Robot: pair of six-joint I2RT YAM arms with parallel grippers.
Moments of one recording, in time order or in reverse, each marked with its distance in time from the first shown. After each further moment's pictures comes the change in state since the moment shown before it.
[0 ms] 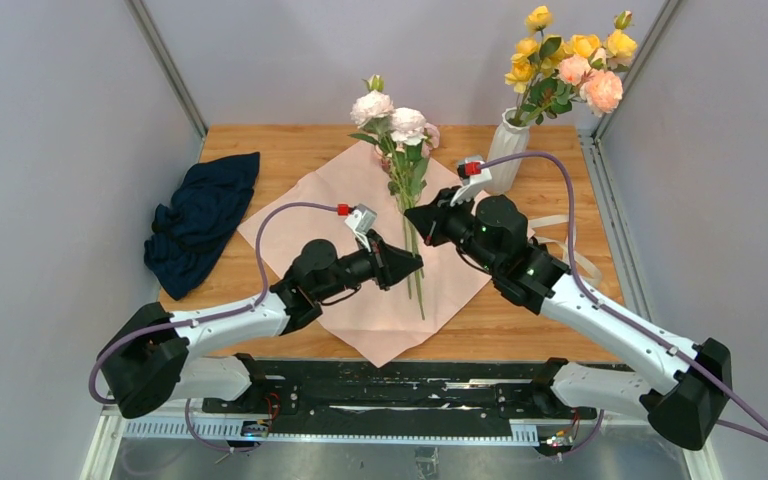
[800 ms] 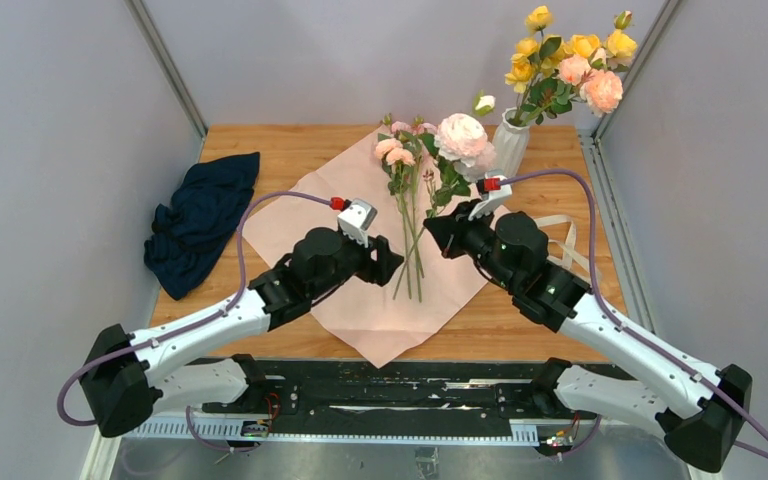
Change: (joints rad) left arm -0.018 -0.130 0.171 -0.591 -0.311 0.327; right arm 0.003 -0.158 -0.094 -0.069 0.066 -0.023
